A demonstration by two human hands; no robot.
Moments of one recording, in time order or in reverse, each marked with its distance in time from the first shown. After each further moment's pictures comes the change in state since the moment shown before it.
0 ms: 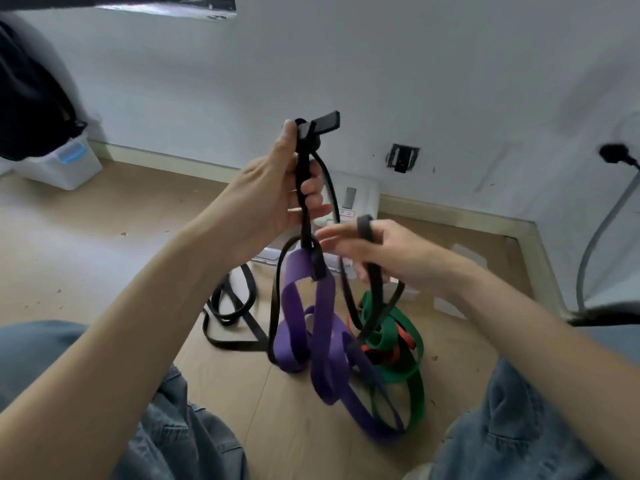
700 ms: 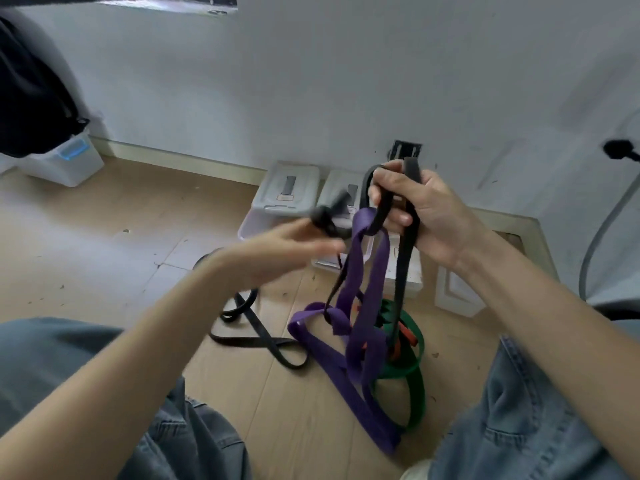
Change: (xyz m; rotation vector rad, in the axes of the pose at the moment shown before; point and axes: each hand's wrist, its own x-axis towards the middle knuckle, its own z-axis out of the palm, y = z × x) left_hand 0.005 -0.060 -0.032 0.485 -0.259 -0.284; right_hand 0.010 -0.010 -0.024 0.643 0.286 -0.238
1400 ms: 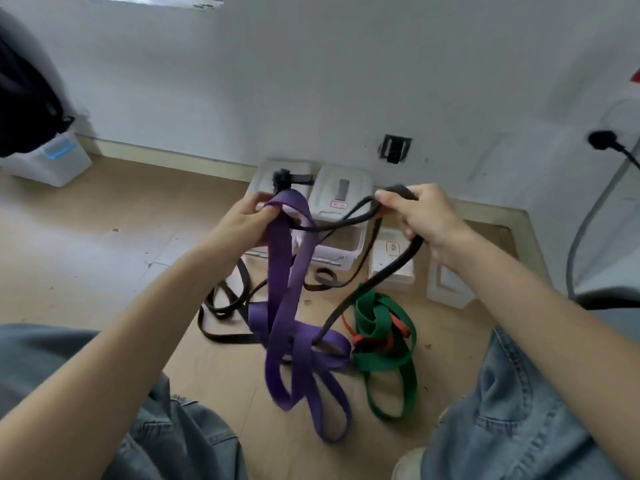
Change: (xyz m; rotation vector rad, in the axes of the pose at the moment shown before) left_hand 0.004 -0.001 -0.009 -0.103 0.609 0.051; right_hand -0.001 0.018 -0.029 -0.635 0.369 0.109
